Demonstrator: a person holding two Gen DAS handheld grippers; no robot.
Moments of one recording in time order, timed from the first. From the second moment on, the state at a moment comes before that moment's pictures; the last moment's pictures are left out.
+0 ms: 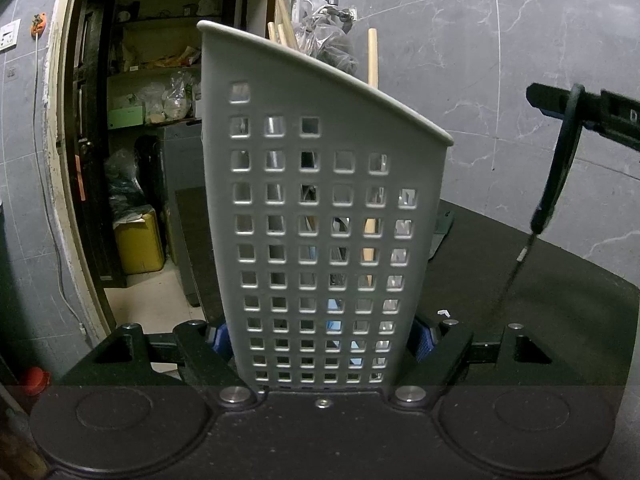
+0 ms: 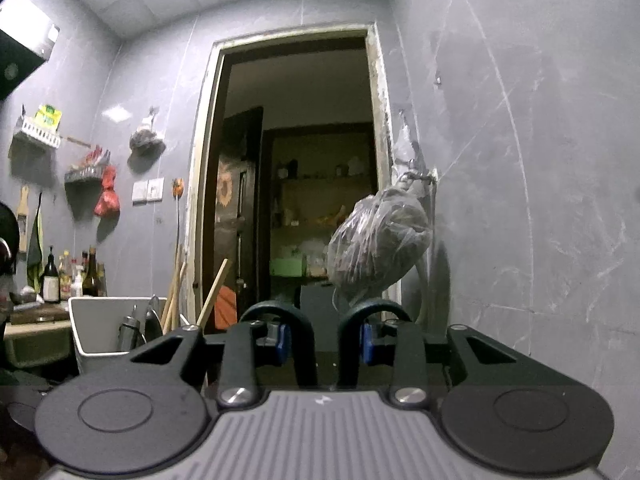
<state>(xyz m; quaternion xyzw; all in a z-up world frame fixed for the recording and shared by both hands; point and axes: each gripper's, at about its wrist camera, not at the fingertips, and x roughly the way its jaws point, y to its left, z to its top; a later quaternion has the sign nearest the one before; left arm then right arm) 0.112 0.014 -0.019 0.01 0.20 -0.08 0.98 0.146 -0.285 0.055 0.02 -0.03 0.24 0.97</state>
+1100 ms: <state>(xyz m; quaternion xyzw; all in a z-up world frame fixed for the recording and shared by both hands) 0.110 0.017 -0.018 0.00 0.19 -0.09 0.98 0.130 -0.178 0.207 0.00 -0.13 0.38 0.91</state>
